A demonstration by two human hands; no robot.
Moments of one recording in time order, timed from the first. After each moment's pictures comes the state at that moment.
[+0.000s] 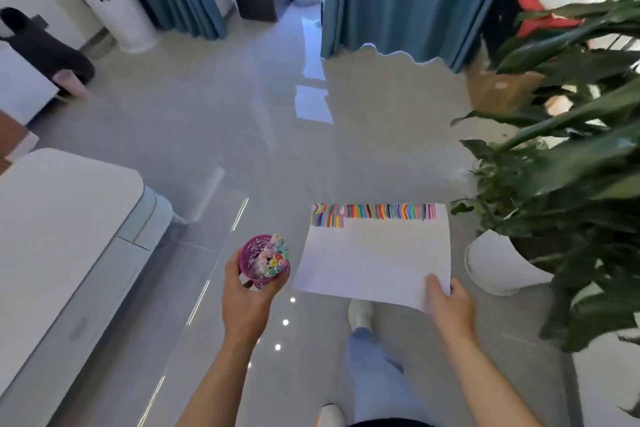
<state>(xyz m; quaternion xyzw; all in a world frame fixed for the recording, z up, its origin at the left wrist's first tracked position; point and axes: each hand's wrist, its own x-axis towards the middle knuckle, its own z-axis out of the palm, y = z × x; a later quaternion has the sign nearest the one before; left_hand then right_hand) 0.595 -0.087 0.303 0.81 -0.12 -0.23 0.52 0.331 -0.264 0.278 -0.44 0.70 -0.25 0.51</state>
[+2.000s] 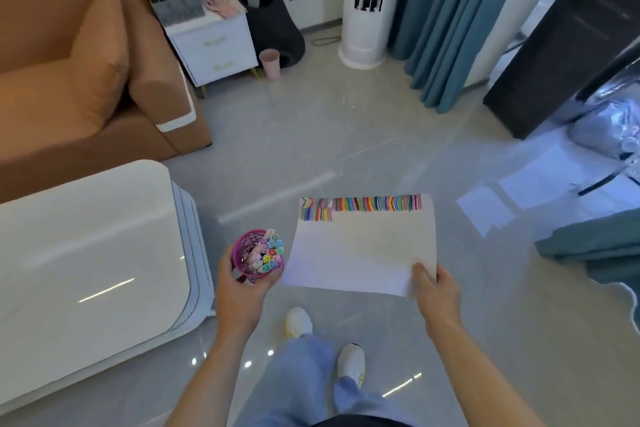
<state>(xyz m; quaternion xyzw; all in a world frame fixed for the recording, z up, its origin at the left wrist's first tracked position) 1.399 -0.521 0.302 0.77 0.21 0.01 0.60 1.374 -0.837 0.283 -0.68 0.44 -0.01 0.58</state>
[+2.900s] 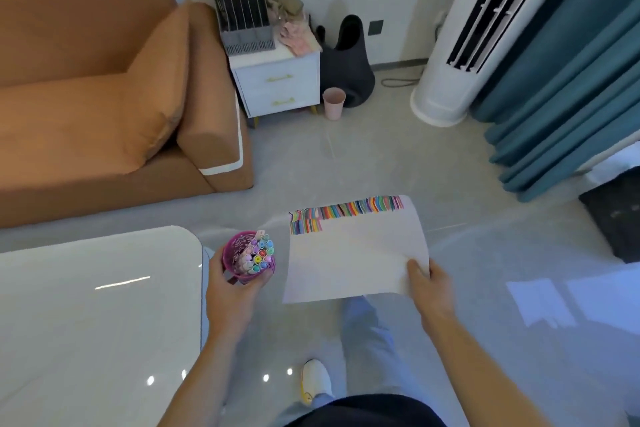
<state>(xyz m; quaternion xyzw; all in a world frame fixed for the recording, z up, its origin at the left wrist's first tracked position) 1.815 -0.383 0.297 0.74 0.31 0.08 0.59 1.867 -0.702 0.270 -0.76 0.33 0.08 0.55</state>
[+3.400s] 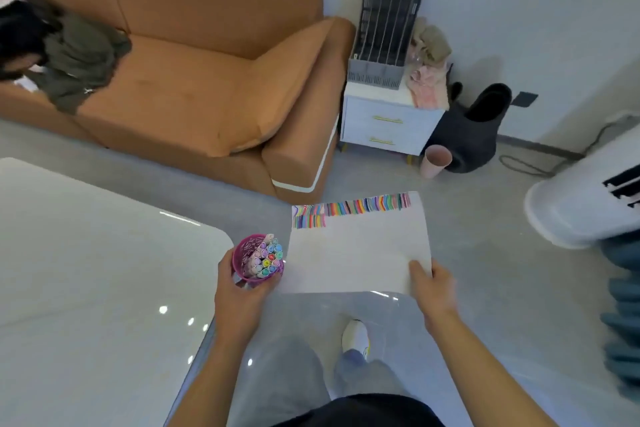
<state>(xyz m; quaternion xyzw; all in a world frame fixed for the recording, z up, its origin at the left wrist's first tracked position) 1.973 -0.318 0.290 0.65 0.48 0.21 0.55 2.179 -0.564 0.278 -0.82 0.13 0.23 0.50</state>
